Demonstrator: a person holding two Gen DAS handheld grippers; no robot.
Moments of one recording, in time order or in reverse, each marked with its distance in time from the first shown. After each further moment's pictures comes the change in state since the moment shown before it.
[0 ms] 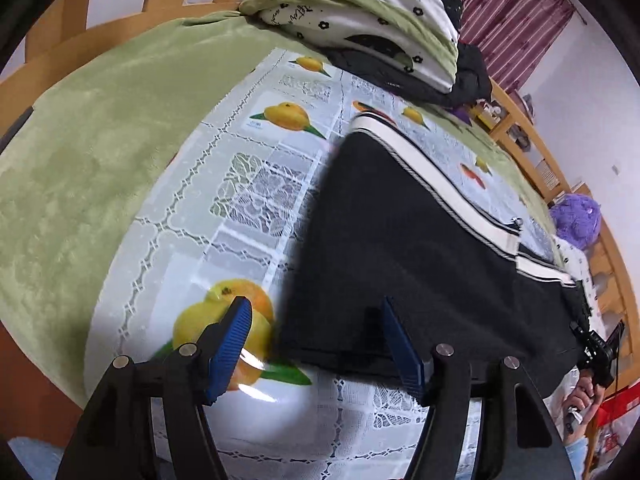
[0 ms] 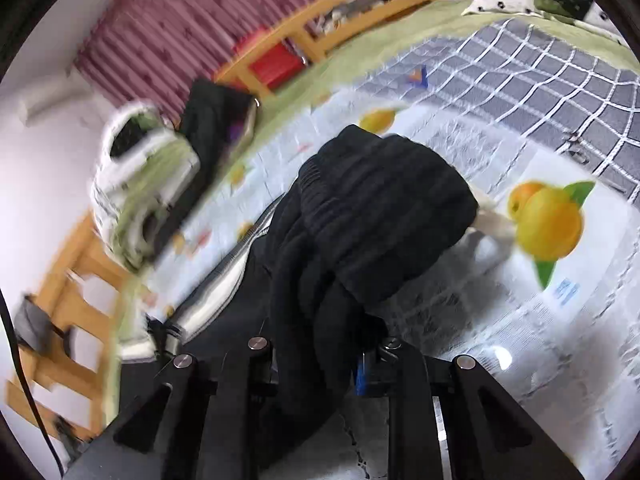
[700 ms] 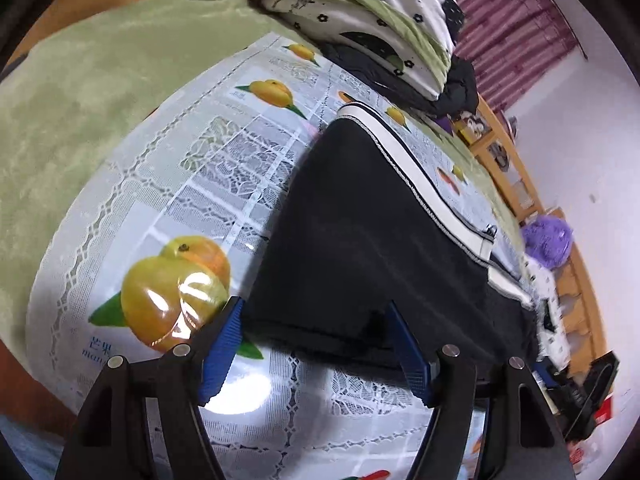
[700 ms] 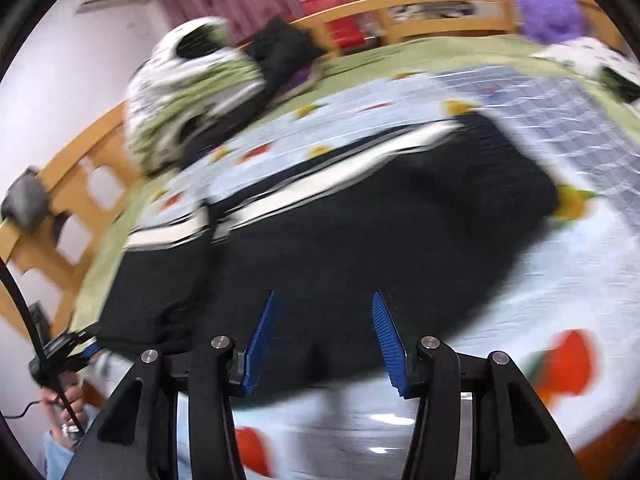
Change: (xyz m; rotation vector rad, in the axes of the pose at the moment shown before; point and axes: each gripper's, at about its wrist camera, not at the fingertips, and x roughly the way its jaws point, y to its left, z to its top) left arm 0.005 0.007 -0.021 -0.135 0.008 -0.164; right arm -0.033 0.138 -0.109 -0.360 0.114 0.081
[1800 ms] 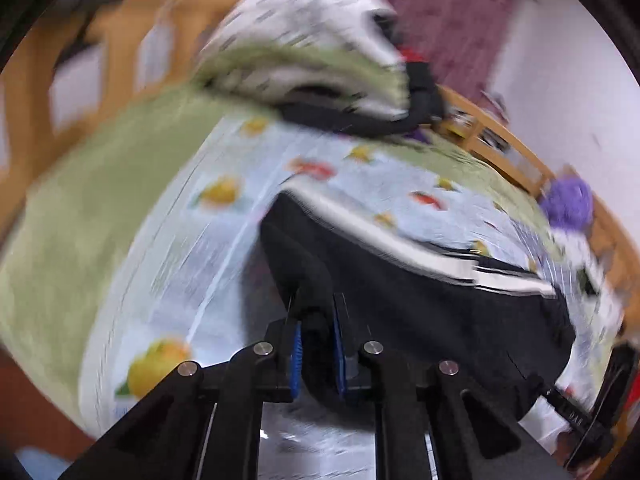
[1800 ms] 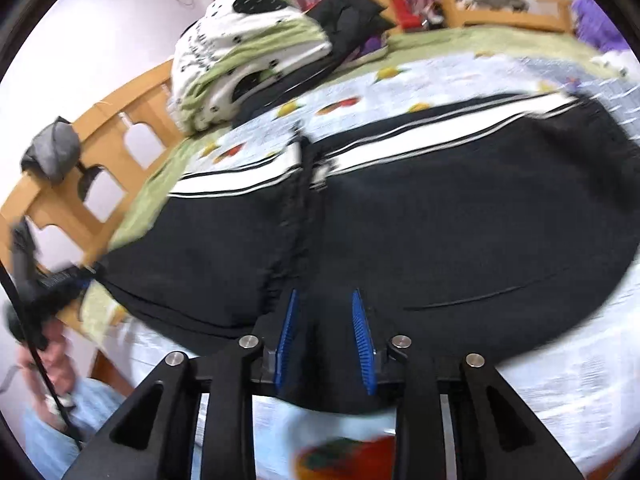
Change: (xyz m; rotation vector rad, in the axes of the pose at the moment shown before) left arm -0.026 -0.126 0.013 0.364 -0.191 0.168; right arm 0.028 0.049 -0.035 -0.047 0.027 0.012
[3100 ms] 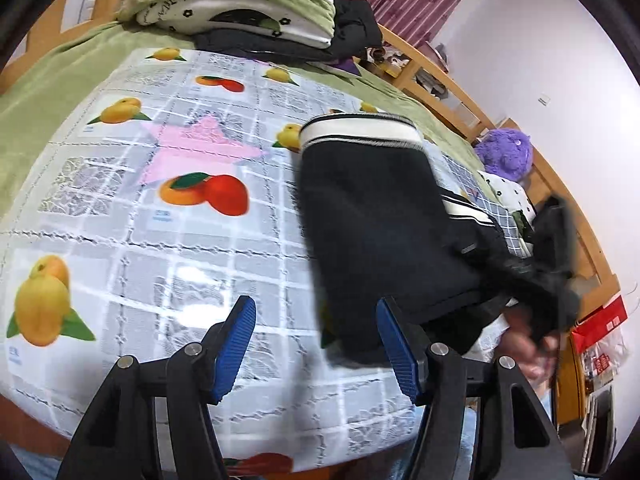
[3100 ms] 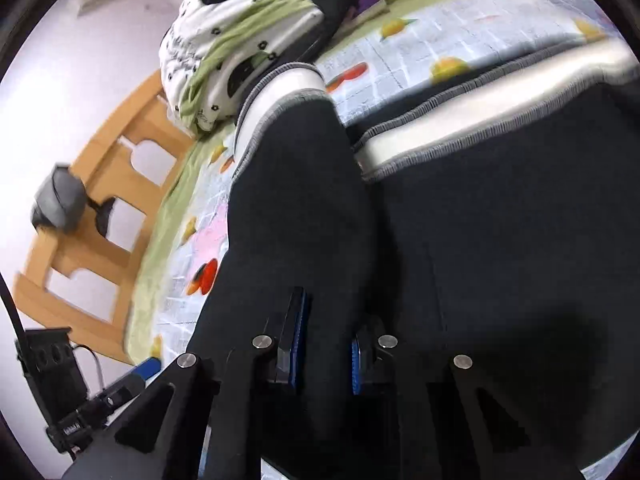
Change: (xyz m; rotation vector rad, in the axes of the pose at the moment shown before) left arm 0.026 -0.006 -0.046 -0.027 0.245 -0.285; right arm 0.059 0.006 0.064 0.077 0.075 0.173
